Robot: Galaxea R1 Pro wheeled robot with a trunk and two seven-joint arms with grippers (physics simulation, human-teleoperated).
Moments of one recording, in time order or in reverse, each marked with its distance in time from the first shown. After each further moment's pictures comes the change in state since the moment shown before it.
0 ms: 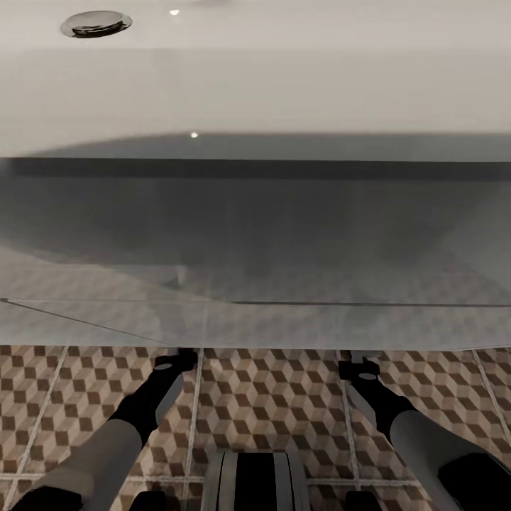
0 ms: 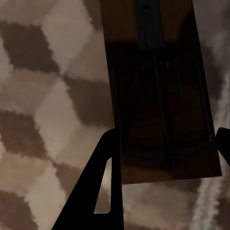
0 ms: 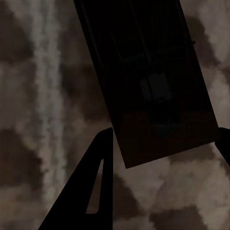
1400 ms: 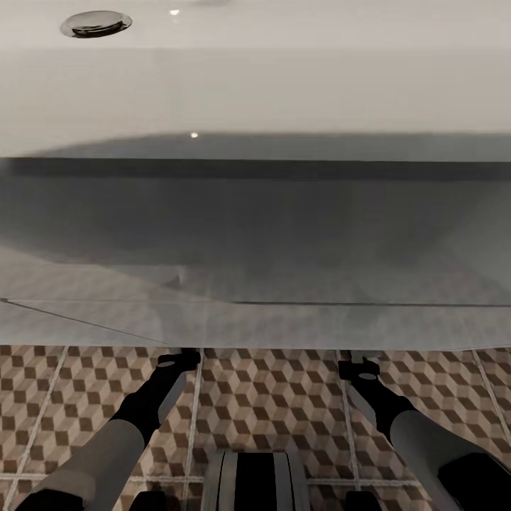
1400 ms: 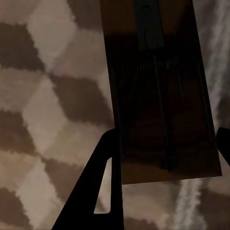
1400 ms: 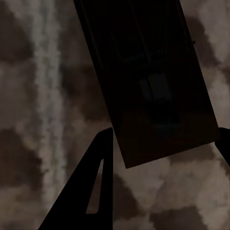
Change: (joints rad) left arm 0.006 -0.012 -0.002 -0.041 -0.004 0.062 0.005; right arm 0.000 0.000 0.000 0.000 -0.001 0.000 0.000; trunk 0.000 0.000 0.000
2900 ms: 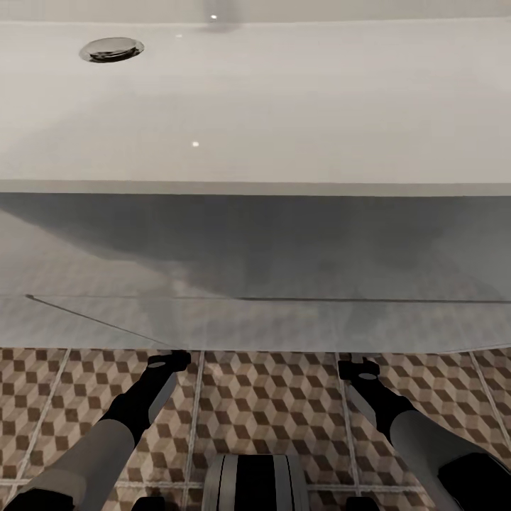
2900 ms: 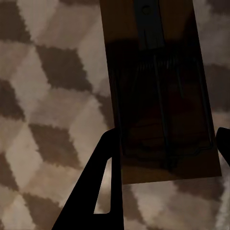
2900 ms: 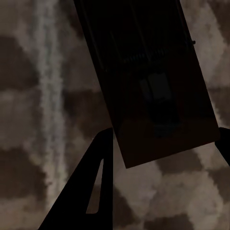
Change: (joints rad) left arm -0.001 0.045 0.004 0.008 0.001 -0.004 -0.004; right arm 0.000 0.000 0.000 0.000 -0.002 -0.001 0.000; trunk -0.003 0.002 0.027
